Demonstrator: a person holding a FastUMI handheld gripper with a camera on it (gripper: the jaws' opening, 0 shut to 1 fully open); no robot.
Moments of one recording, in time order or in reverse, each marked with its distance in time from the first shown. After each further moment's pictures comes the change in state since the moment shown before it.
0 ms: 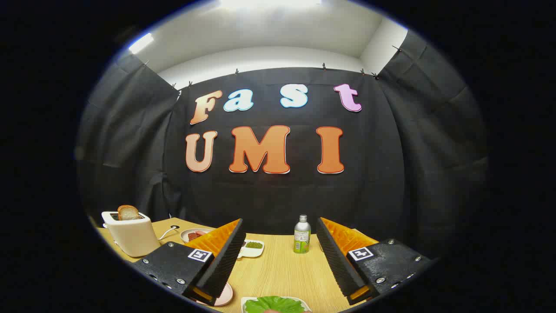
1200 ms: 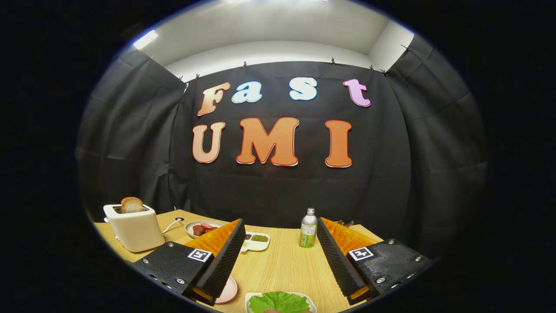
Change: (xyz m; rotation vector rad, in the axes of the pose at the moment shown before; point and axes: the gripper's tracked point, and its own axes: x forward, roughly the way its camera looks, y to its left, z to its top) arm -0.004 0.014 -0.022 -0.042 0.070 0.030
